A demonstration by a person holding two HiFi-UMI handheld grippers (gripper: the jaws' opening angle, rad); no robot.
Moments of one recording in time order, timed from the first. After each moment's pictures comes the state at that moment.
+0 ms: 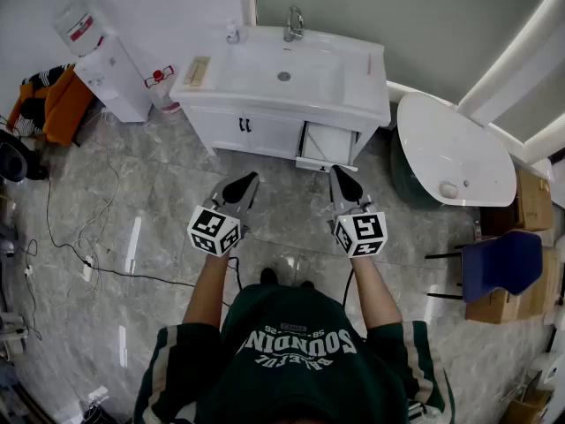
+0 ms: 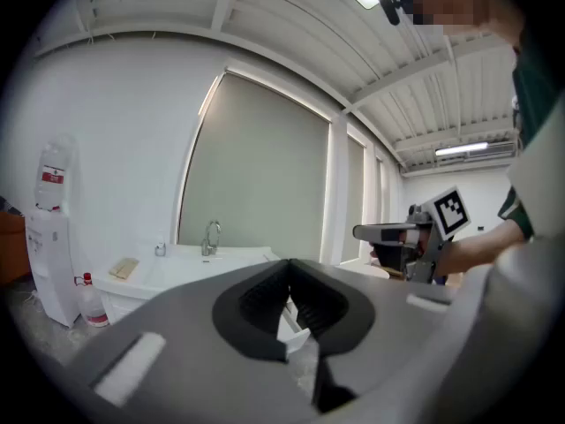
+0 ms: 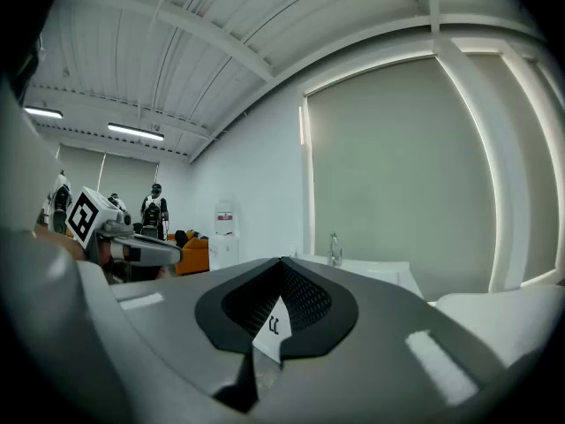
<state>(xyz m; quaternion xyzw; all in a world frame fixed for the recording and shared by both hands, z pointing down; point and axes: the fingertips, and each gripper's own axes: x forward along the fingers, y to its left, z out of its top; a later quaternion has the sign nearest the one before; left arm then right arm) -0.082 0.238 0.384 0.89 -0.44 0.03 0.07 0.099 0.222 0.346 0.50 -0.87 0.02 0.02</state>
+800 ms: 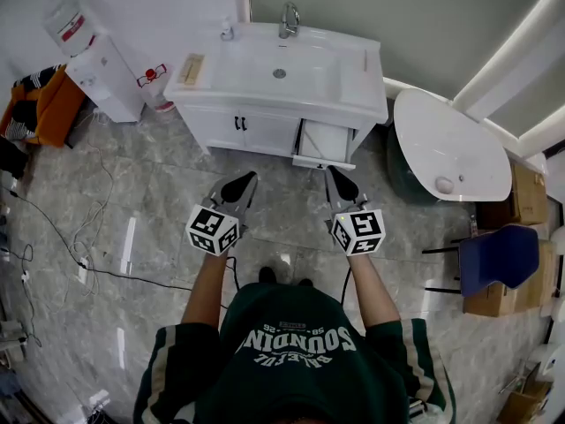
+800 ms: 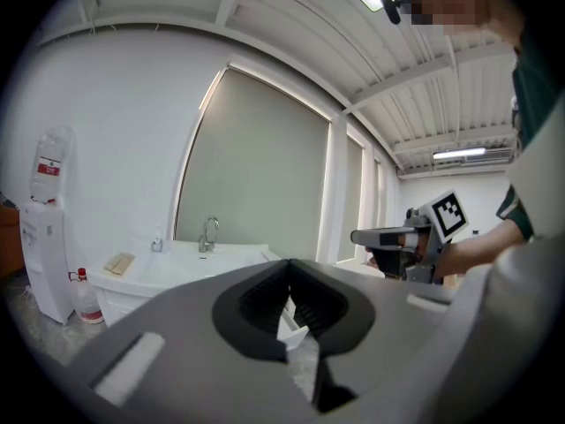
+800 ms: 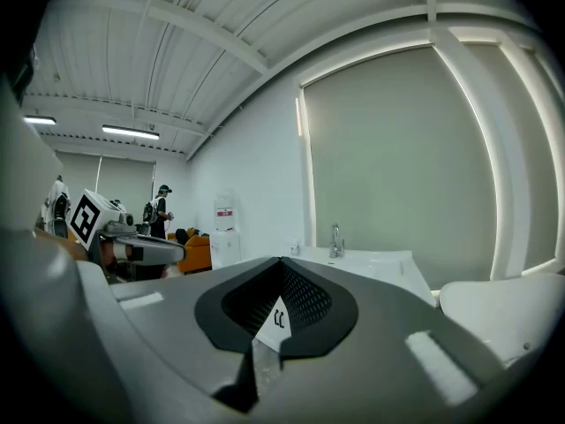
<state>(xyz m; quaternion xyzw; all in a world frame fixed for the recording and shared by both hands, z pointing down) -0.094 0.231 0.395 0.90 -0.43 0.03 0.08 0.083 0.216 0.363 0.50 -0.87 0.05 0.04</state>
